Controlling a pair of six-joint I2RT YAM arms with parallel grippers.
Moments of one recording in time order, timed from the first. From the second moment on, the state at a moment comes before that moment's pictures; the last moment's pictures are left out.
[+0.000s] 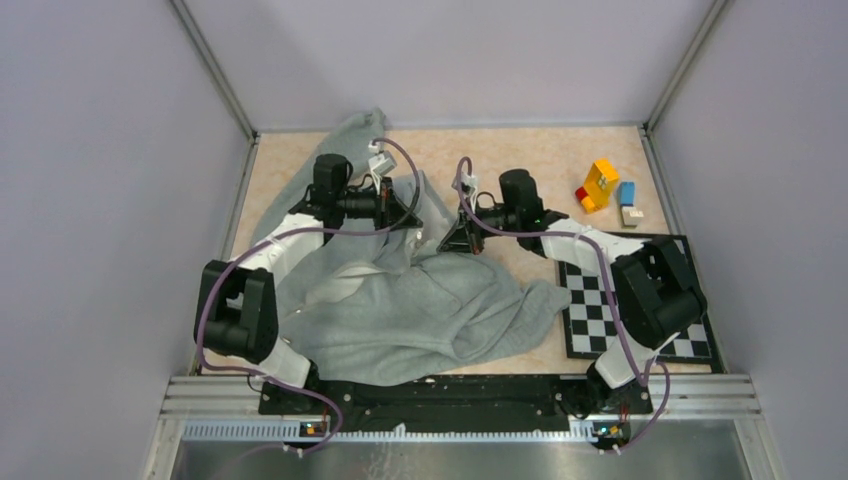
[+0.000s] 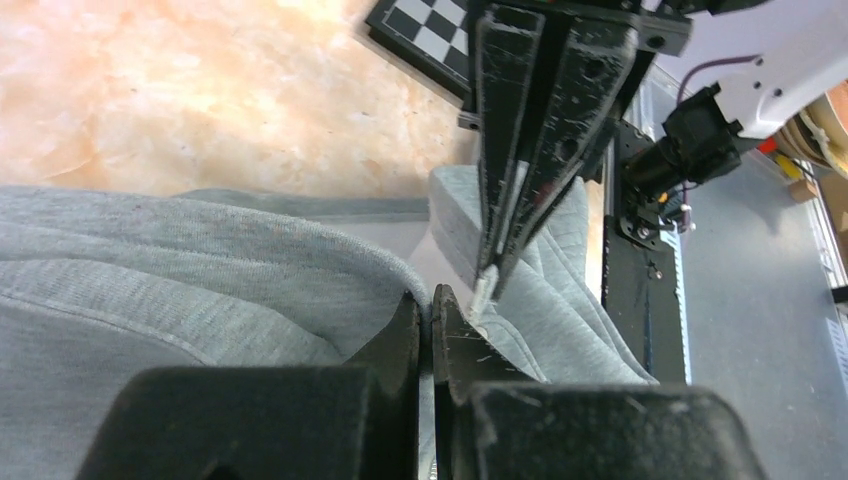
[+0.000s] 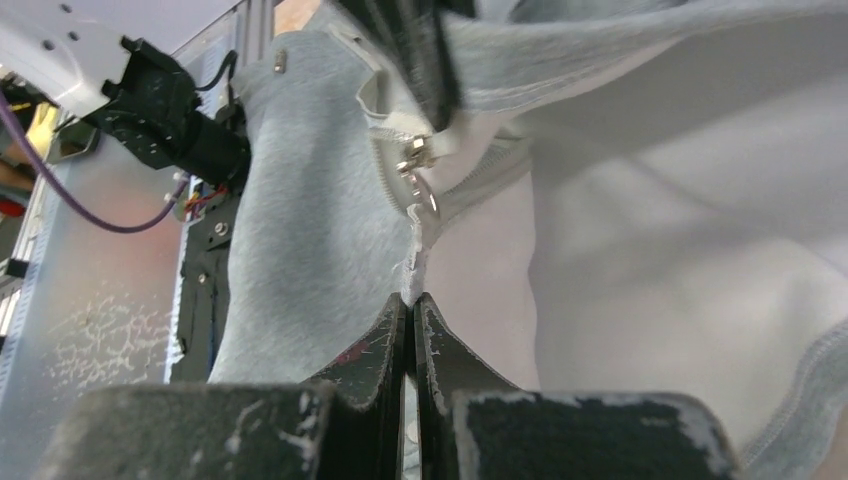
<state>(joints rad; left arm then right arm) -0.24 1.56 1.04 0.01 1.13 -0.02 0.53 1.65 0.99 0.18 -0.99 0.07</state>
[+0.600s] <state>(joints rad) -0.27 1.48 1.00 0.11 1.21 0.00 0.54 1.66 0.99 0.17 -0.92 0.06</state>
